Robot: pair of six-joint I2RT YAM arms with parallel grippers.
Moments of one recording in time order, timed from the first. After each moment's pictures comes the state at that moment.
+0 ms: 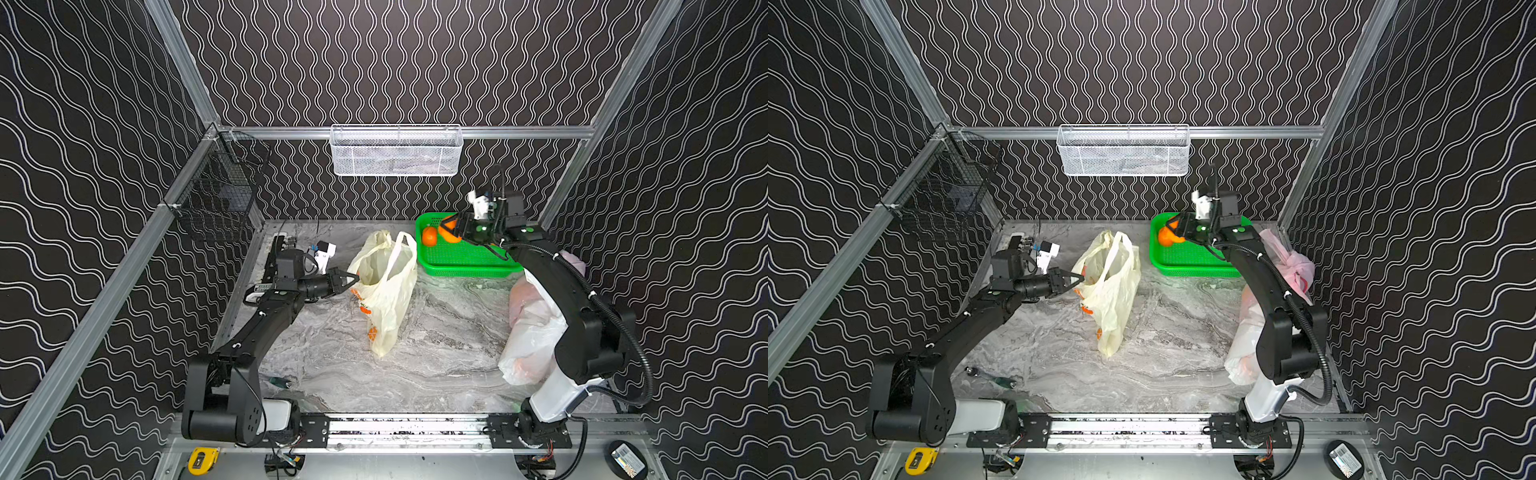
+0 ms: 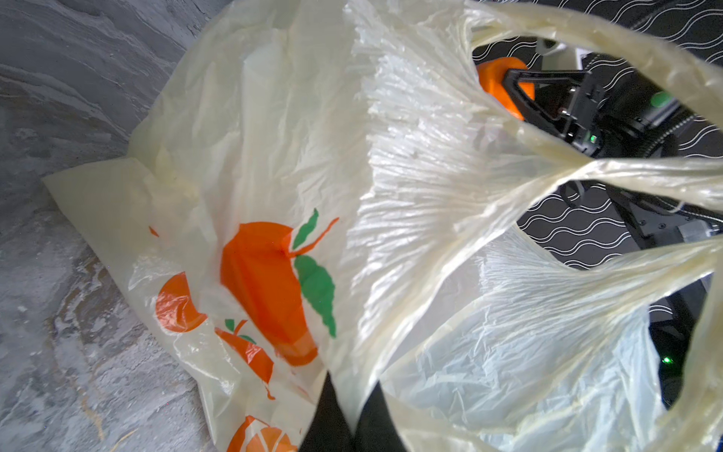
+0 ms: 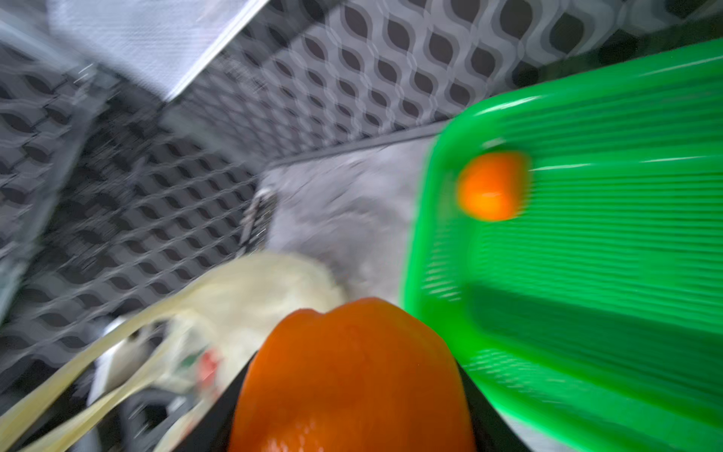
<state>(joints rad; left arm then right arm) -0.08 1.36 0.82 -0.02 0.92 -0.55 0.28 1.72 1.60 -0.44 -0.58 0.50</state>
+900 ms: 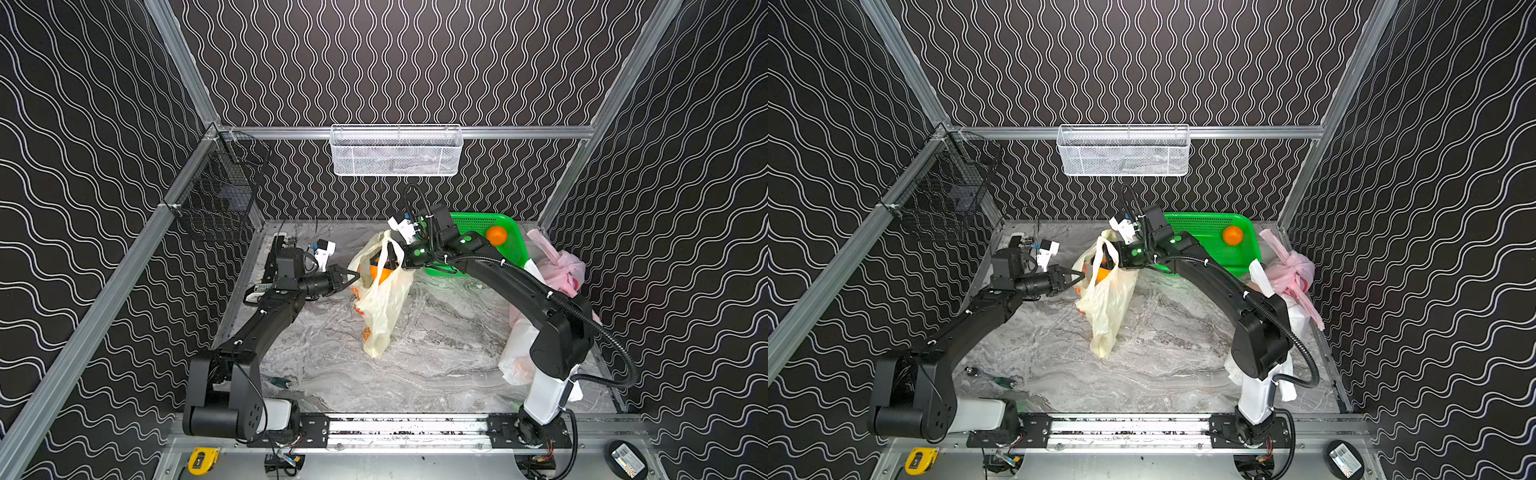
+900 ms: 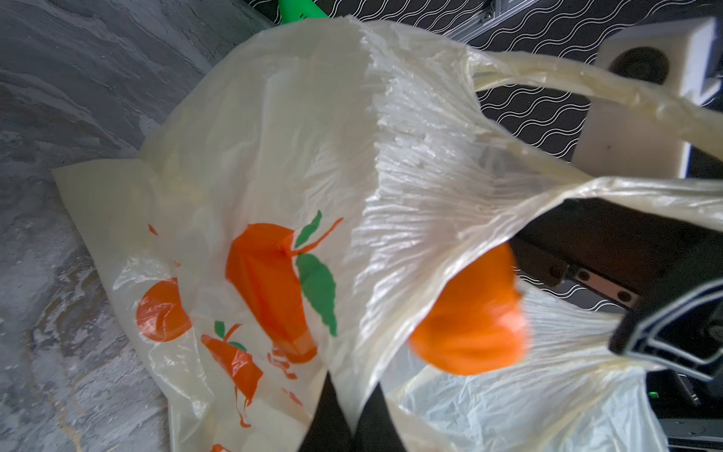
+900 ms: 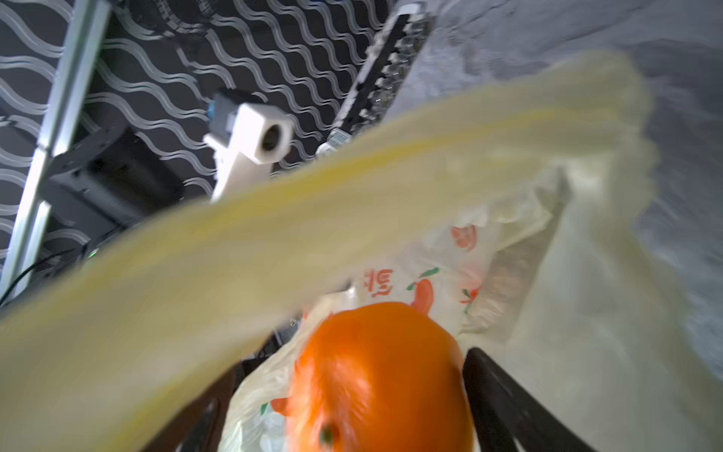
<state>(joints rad) -0.08 1.37 0.83 0.02 0.93 -0.61 0.63 1.81 1.71 -0.58 -0.55 0.43</state>
